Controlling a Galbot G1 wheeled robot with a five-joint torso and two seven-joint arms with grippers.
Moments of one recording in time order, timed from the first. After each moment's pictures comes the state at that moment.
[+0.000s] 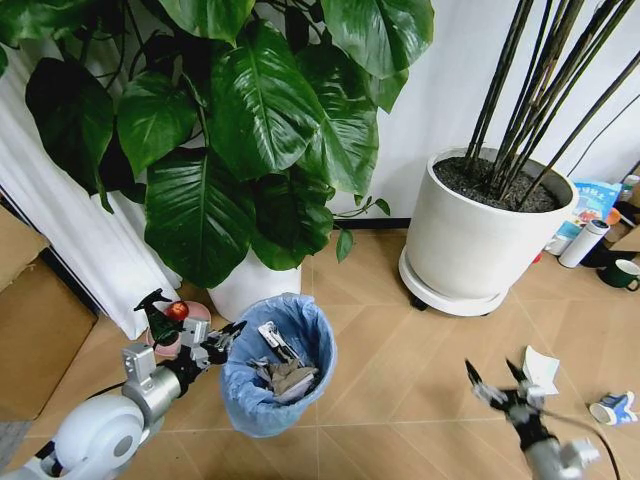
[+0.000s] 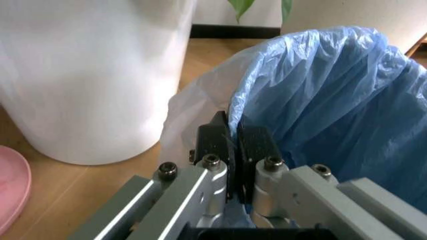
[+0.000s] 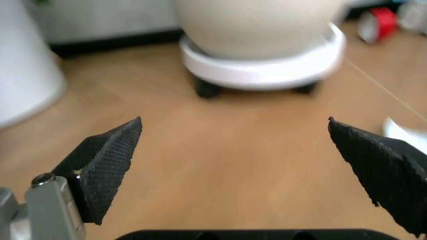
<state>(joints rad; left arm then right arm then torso) 1.48 -0.68 -0.42 -2.10 -0.94 0.22 0.02 -1.70 1.25 0.80 1.55 0.54 0.31 -0.31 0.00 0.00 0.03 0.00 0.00</state>
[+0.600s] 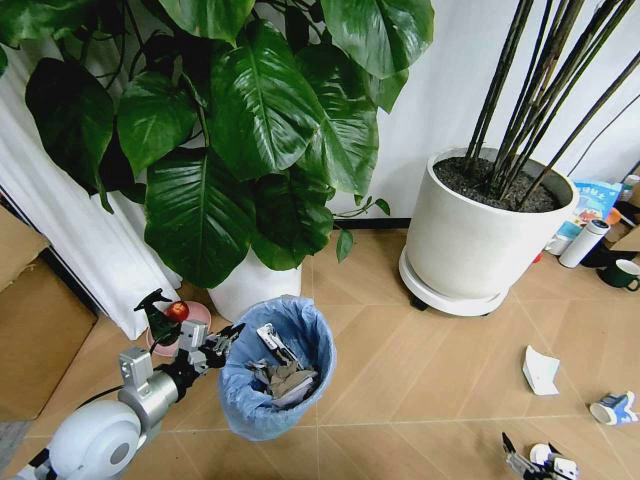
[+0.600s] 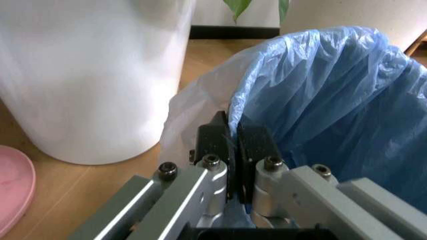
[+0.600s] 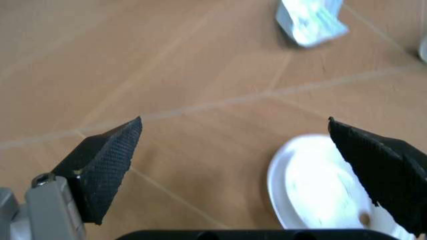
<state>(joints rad) 1.52 -0.69 -0.45 -2.12 -0.92 0.22 0.02 -1.65 1.28 0.85 1.23 0.45 0.30 -0.25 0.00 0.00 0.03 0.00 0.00</state>
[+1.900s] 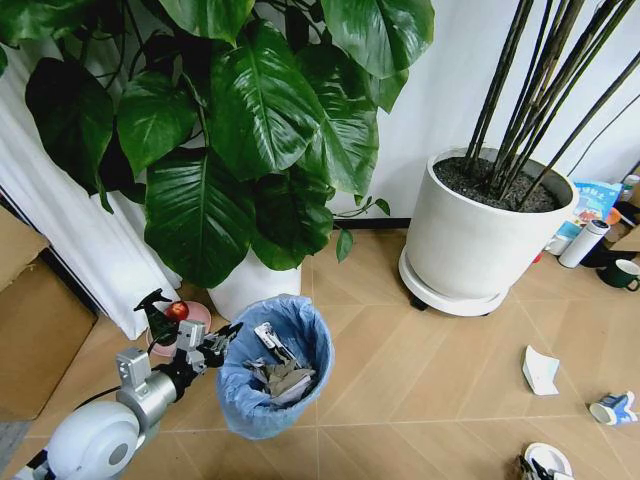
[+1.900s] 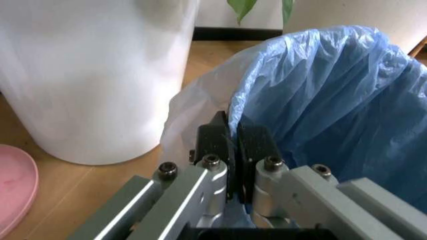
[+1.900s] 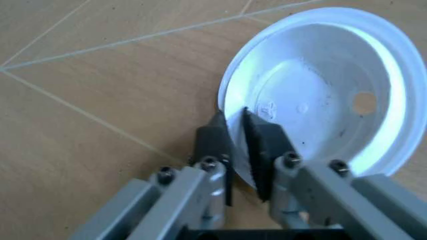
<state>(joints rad) 1.52 -0.70 -0.45 -2.12 -0.92 0.22 0.02 -1.60 1.26 0.85 1.10 0.46 0.23 -0.25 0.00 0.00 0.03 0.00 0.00</state>
